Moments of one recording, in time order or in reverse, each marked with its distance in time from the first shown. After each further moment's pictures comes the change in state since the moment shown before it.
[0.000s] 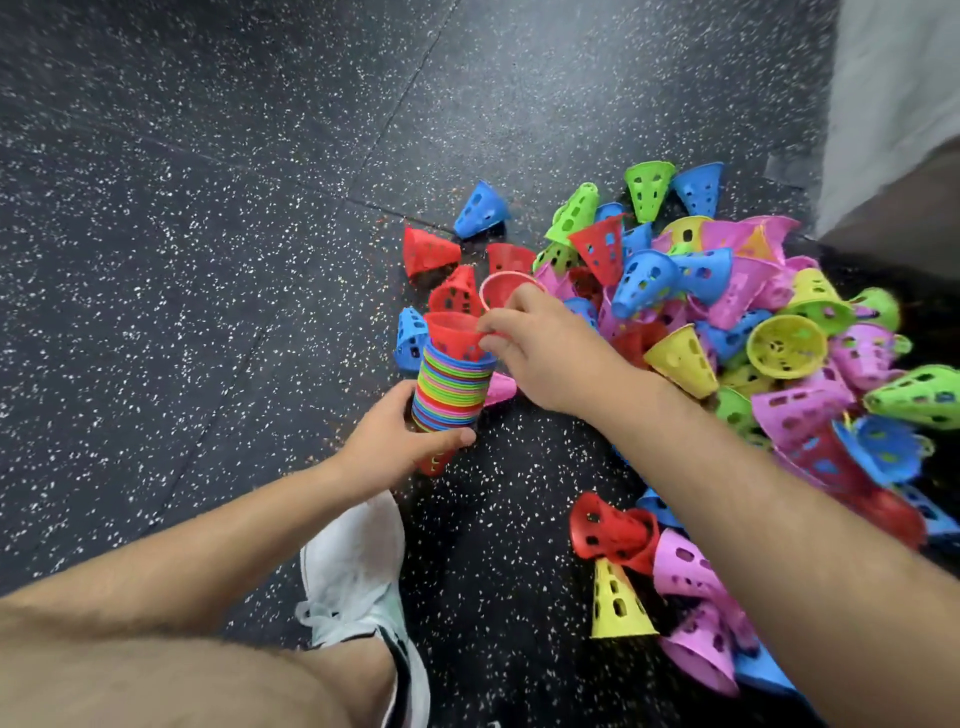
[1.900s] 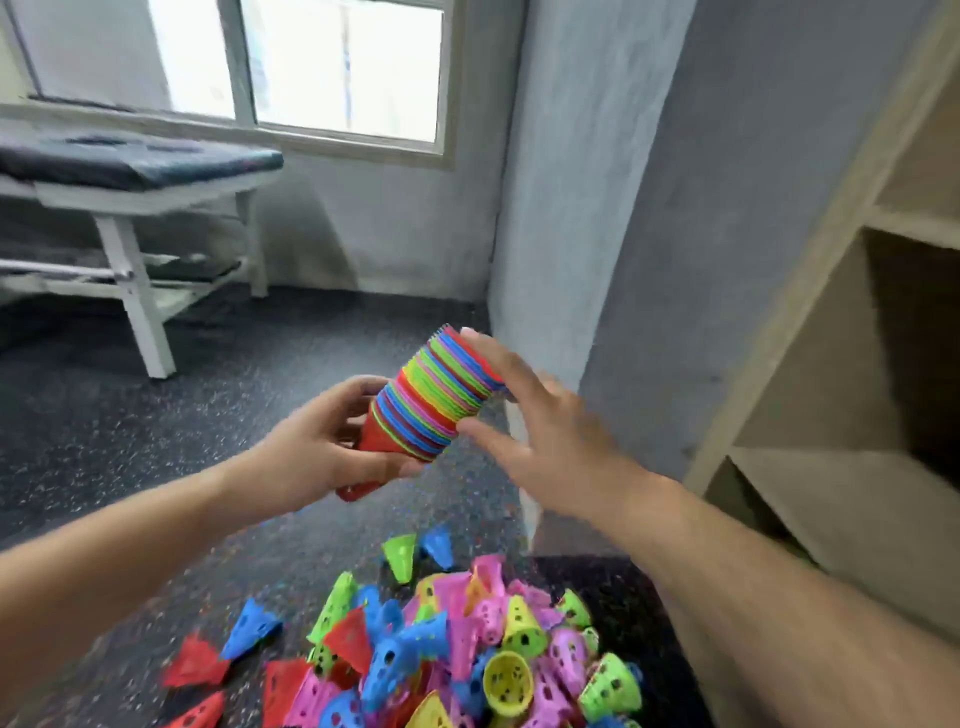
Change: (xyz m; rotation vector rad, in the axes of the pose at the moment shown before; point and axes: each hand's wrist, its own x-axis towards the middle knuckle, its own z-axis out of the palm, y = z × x) left_hand -0.017 0.482 0.047 0.021 -0.351 0.776; right_hand -0.118 0.007 -0.414 -0.145 0.729 -0.112
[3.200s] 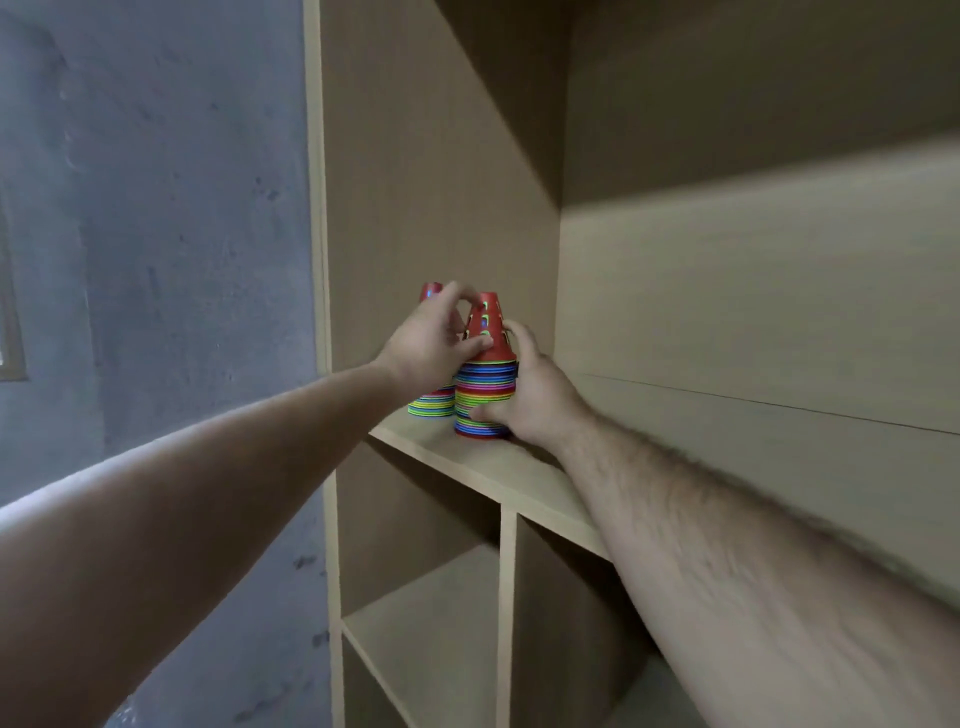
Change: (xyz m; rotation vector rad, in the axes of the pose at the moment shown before) left_hand 0.227 0.372 0.465 0.320 -0.154 0.876; right_hand -0.134 0.136 -0.454 -0.380 0.565 0.775
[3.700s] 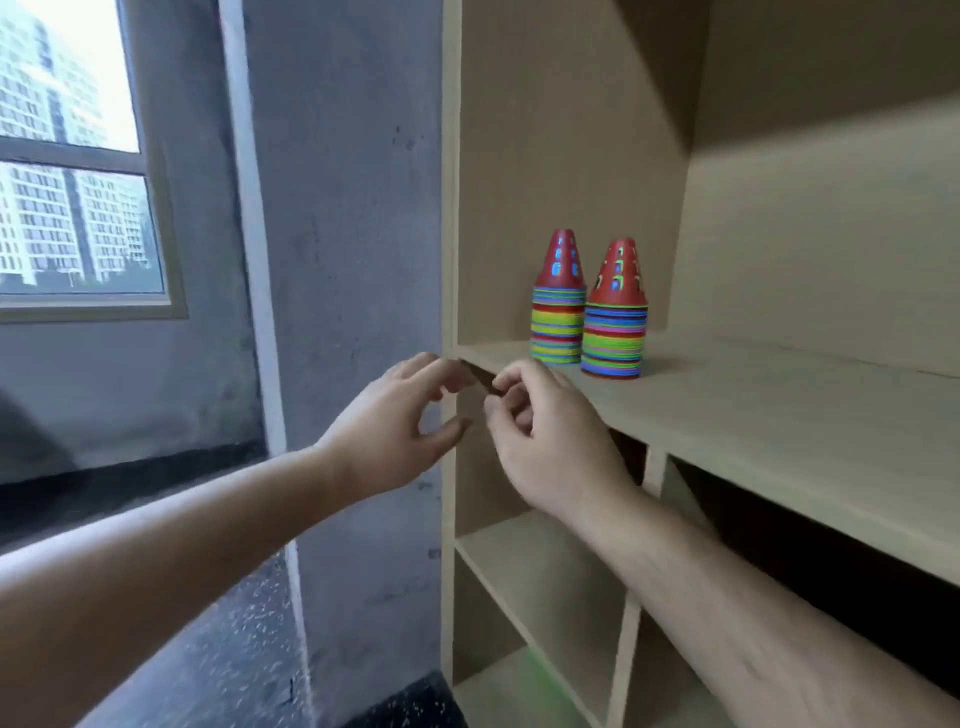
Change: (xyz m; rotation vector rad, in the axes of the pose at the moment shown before) left_hand -0.200 -0.046 -0.114 0.305 -0.117 -0.007; right_hand -0.127 -0.095 0.084 0.123 0.058 -0.300
